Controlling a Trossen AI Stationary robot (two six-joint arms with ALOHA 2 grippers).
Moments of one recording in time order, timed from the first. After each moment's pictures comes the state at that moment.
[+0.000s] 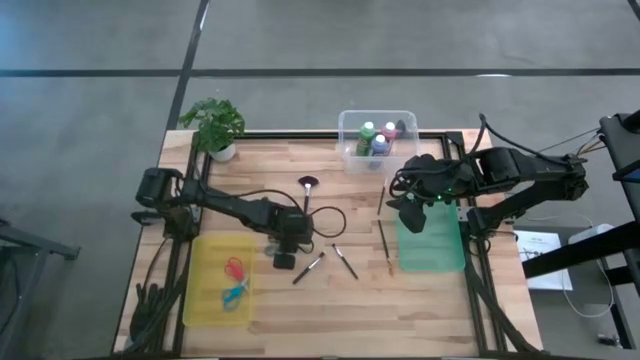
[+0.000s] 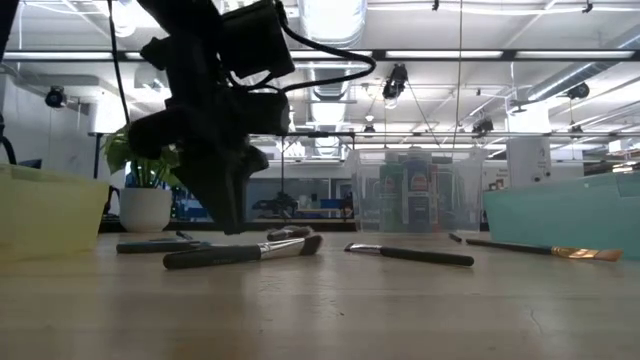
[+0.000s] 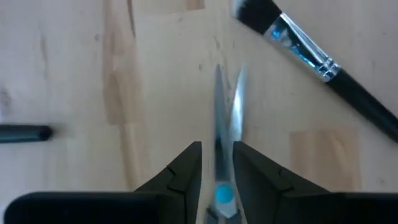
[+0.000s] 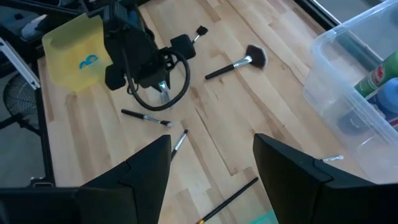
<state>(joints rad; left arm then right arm) -0.09 1.78 1.02 -0.50 0.03 0.01 0.16 1.22 1.51 -1.12 0.26 0.61</state>
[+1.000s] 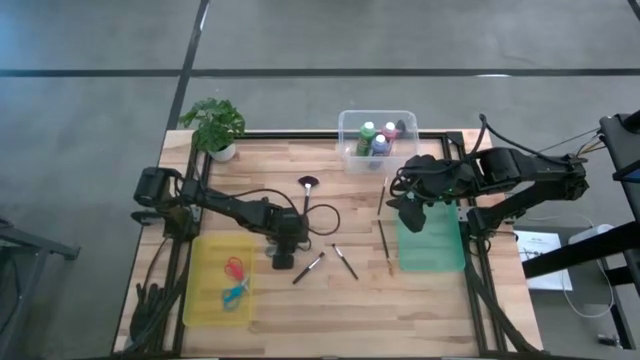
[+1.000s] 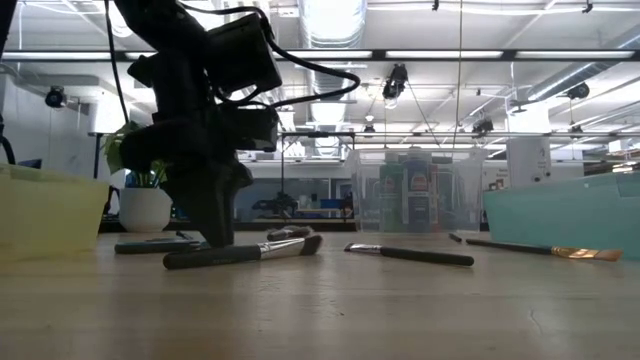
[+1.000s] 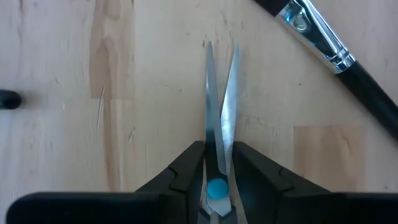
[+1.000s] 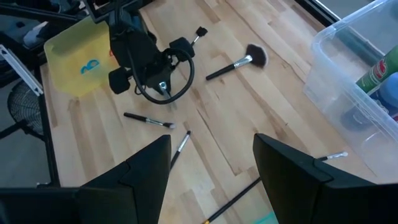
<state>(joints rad) -0.08 1.77 0.91 -0.41 0.06 -0.09 0.17 1.22 1.51 -1.12 0.26 0.65</state>
